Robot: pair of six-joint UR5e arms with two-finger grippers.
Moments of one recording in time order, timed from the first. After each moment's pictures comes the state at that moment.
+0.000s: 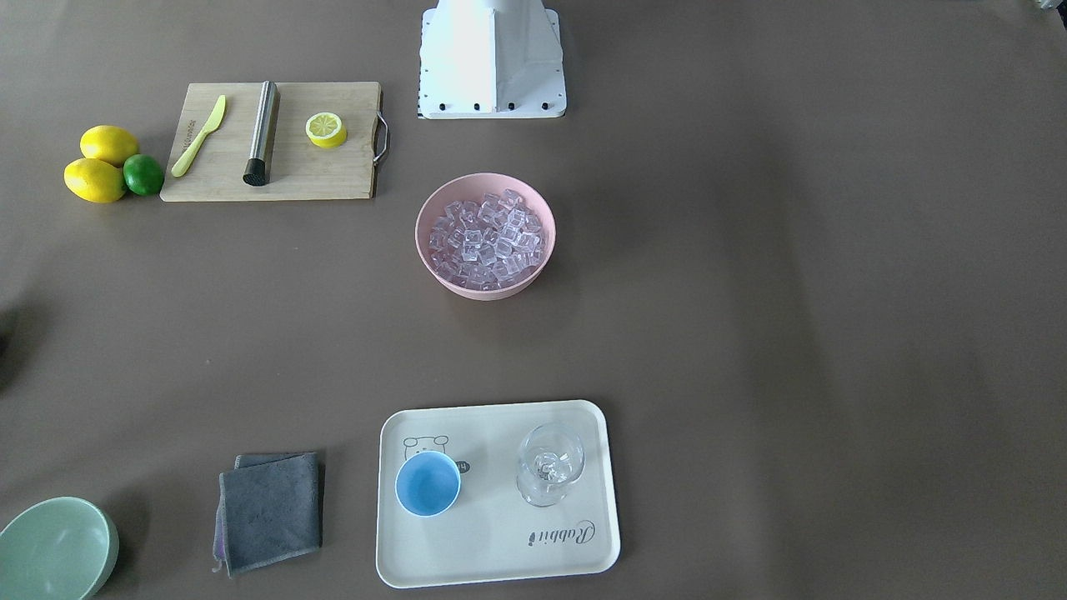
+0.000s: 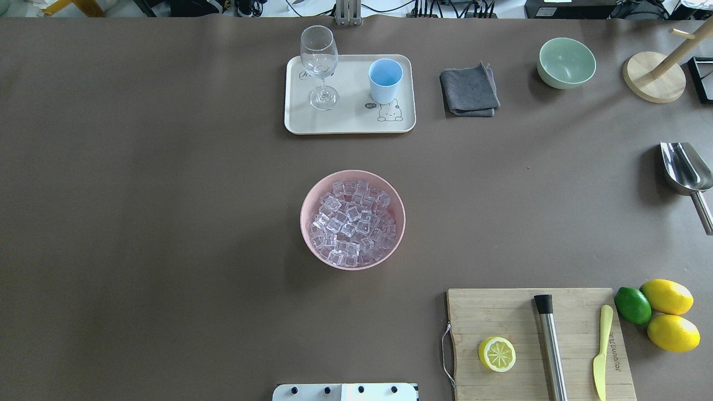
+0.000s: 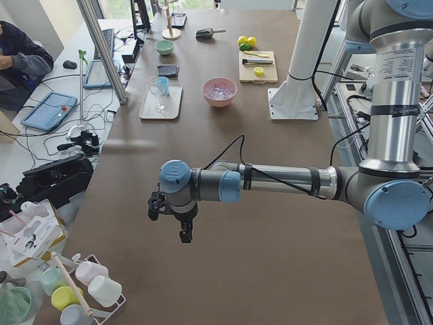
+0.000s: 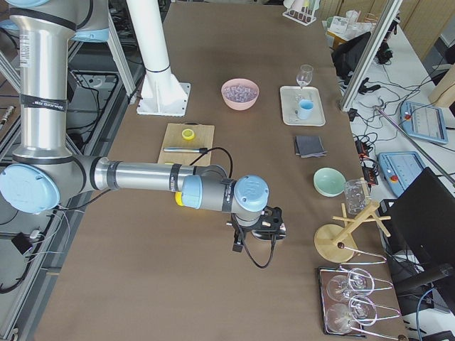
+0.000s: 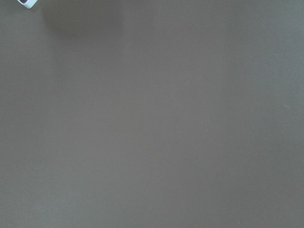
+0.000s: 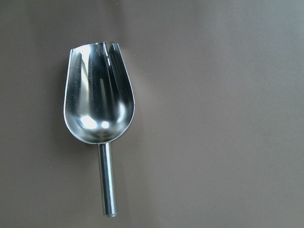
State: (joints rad) left arm -1.53 -1.56 -1.61 -1.55 -2.35 -0.06; right arm 1.60 -1.68 1.66 -1.64 2.43 0.09
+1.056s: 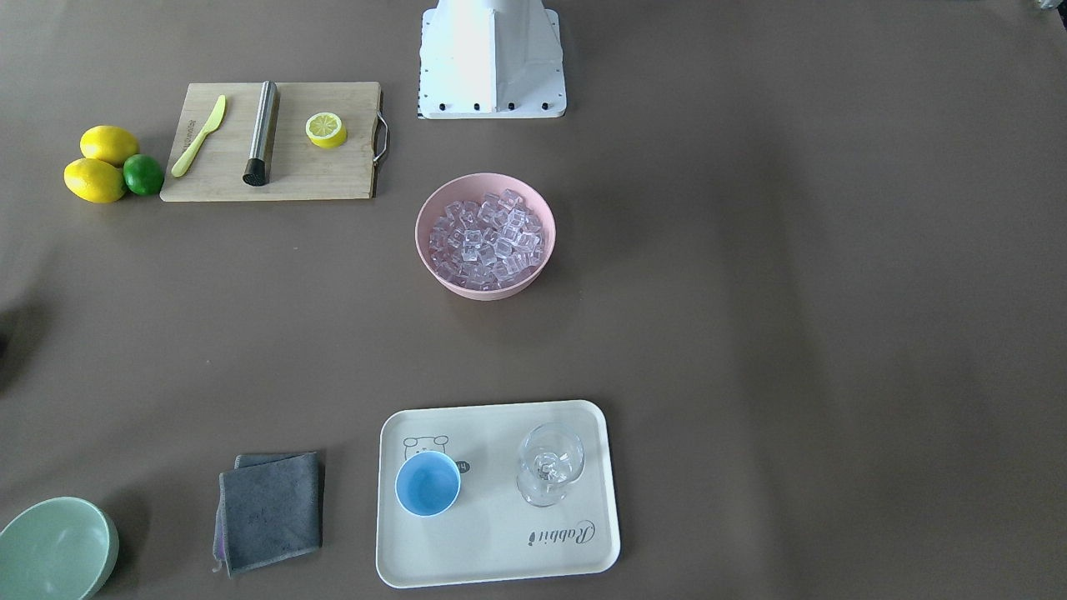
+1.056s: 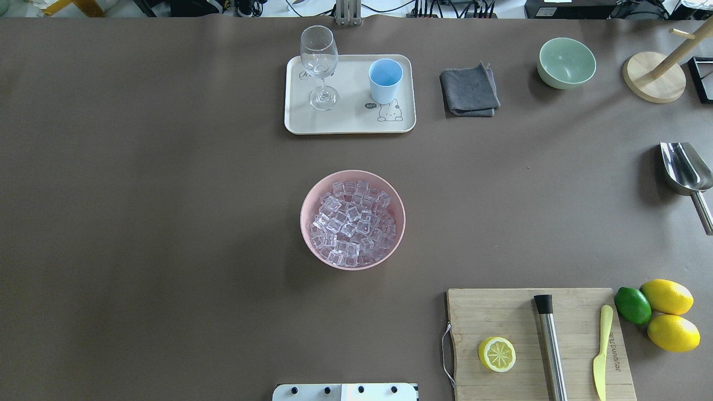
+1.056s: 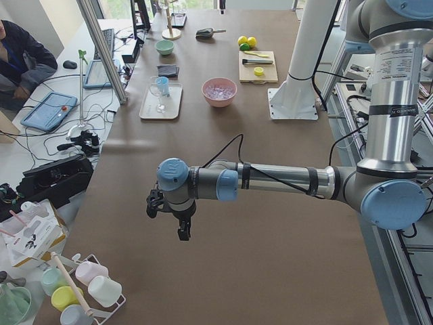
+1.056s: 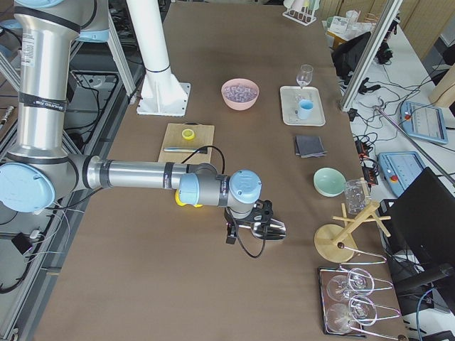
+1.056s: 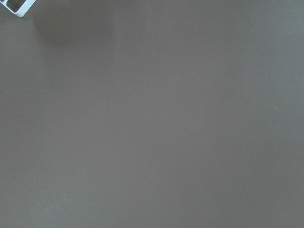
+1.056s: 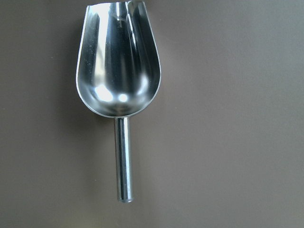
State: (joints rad) left arm -1.52 -1.57 -1.62 -1.55 -2.35 -0.05; right arm 1.44 -1.75 1.71 -1.52 2.40 0.22
